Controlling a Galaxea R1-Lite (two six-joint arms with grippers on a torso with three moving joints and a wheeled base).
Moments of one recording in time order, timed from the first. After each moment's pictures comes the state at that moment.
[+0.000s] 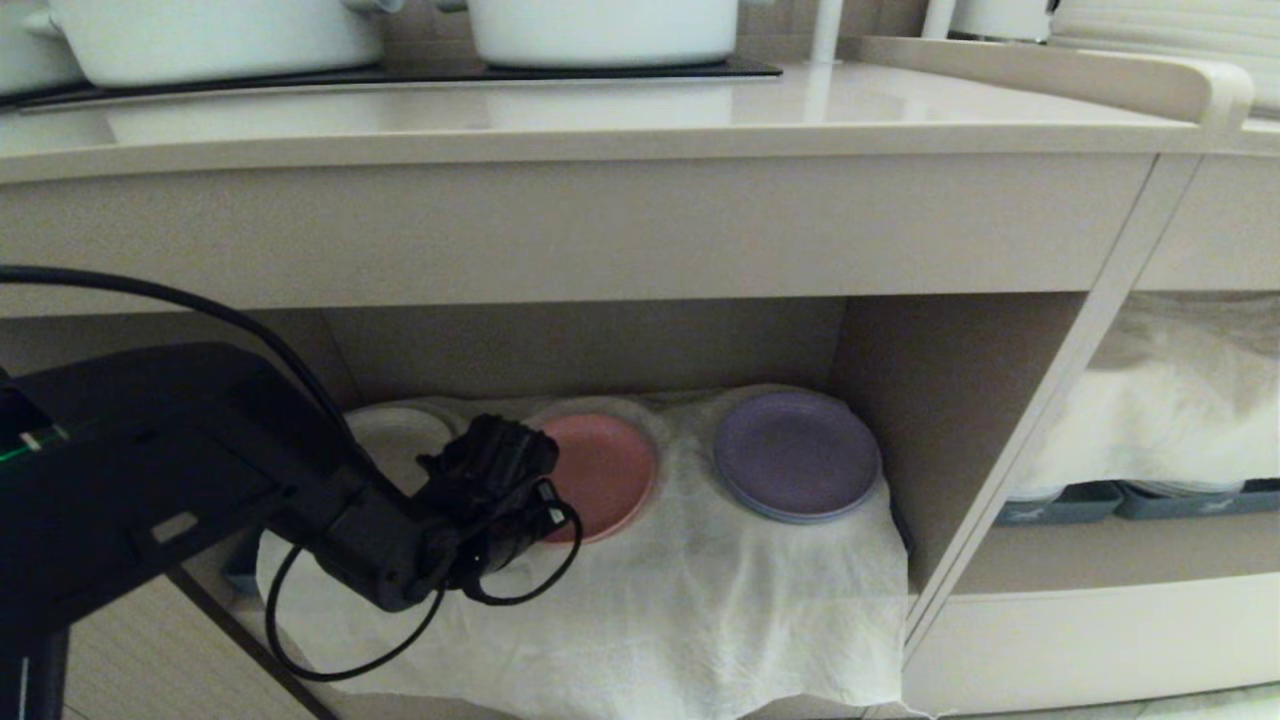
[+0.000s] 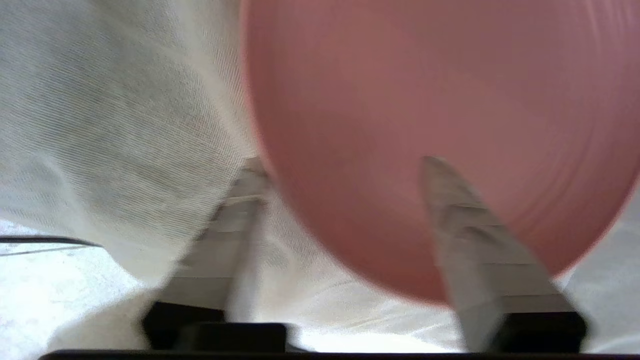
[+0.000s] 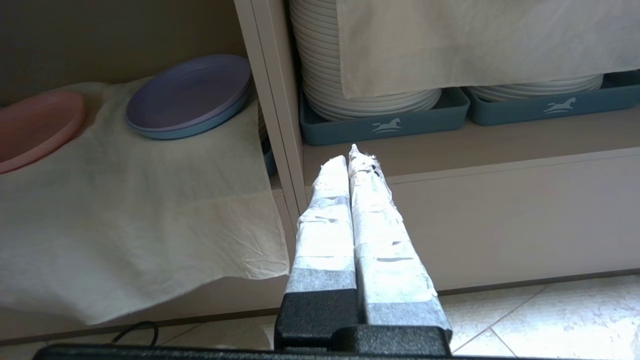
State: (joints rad) left arm -0.50 2.13 -0.86 -0.47 0.30 -0.89; right arm 0.00 0.00 0.00 -0.01 -0.05 0.10
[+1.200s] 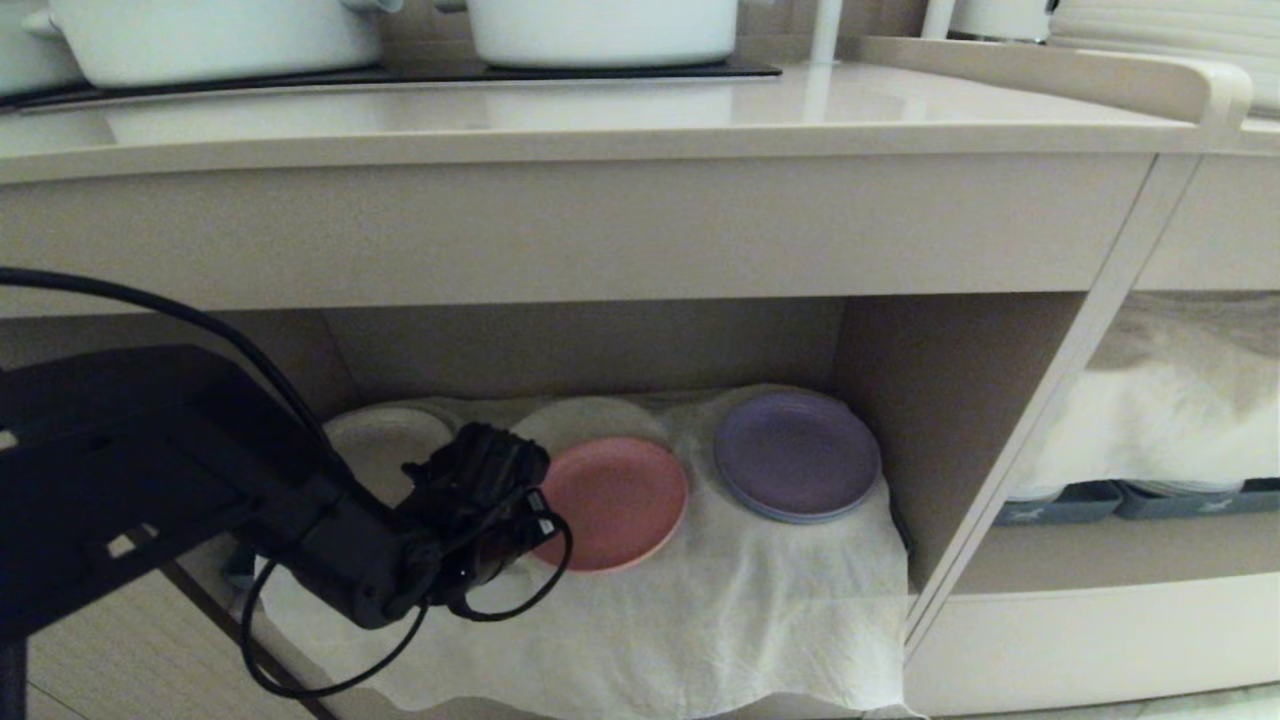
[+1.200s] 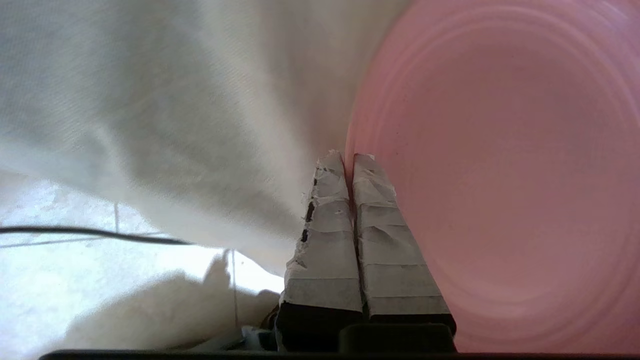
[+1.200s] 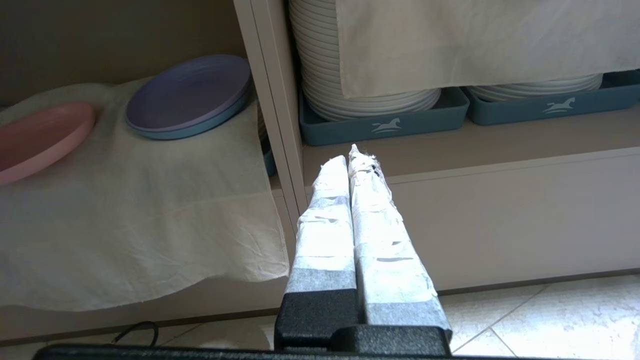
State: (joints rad) left arm -0.50 2.08 -0.79 -0.46 0.32 -0.89; right arm 0.00 0.00 0.00 -0.01 -0.06 0.10
